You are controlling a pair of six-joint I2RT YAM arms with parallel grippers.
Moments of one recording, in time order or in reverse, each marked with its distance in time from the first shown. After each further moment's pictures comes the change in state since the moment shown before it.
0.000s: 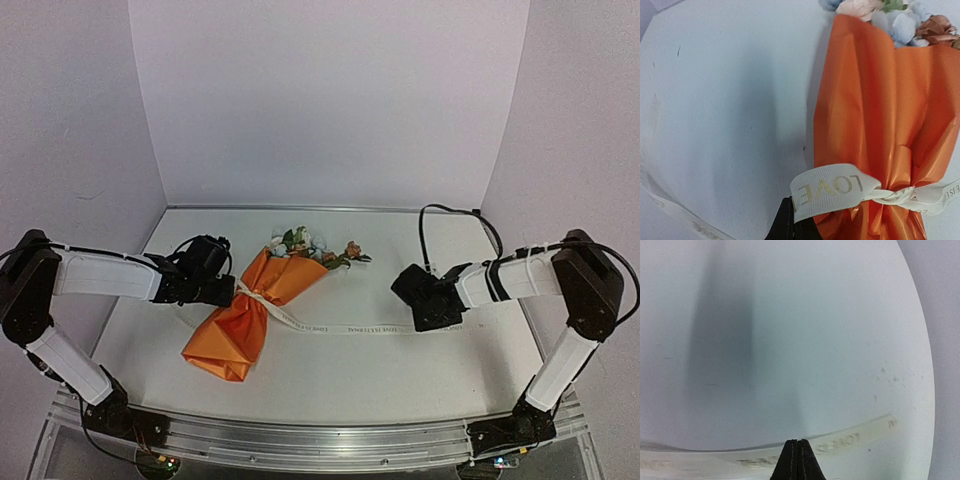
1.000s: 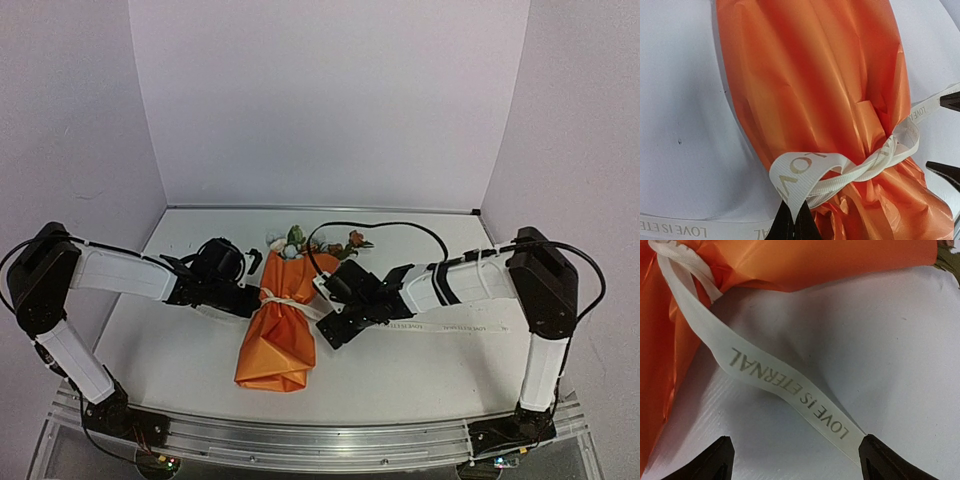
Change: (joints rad) left arm -0.034 0.100 0.025 0.082 0.386 0.014; right arm 0.217 0.219 0.306 0.202 -0.453 -0.437
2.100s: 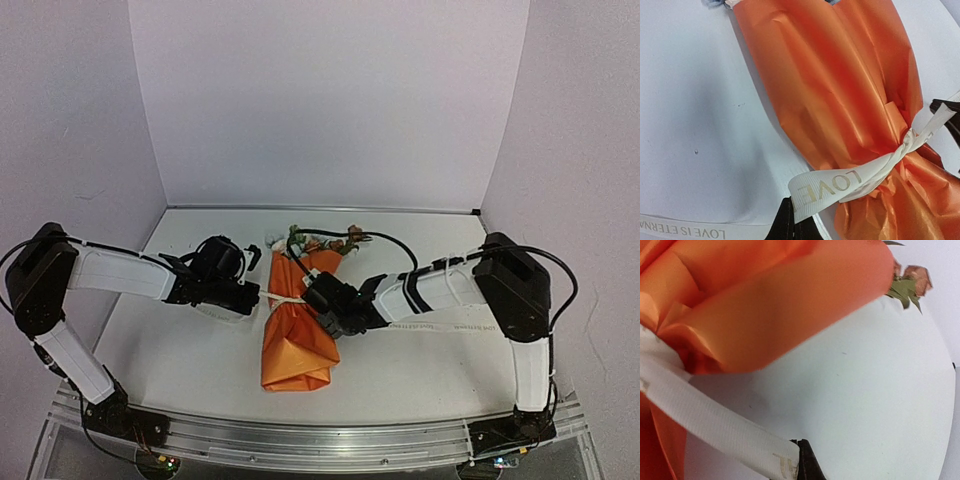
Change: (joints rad) left arm 0.000 -0.011 0.007 0.000 -0.058 0.025; right arm 0.057 0.141 0.112 0.026 0.410 -0.054
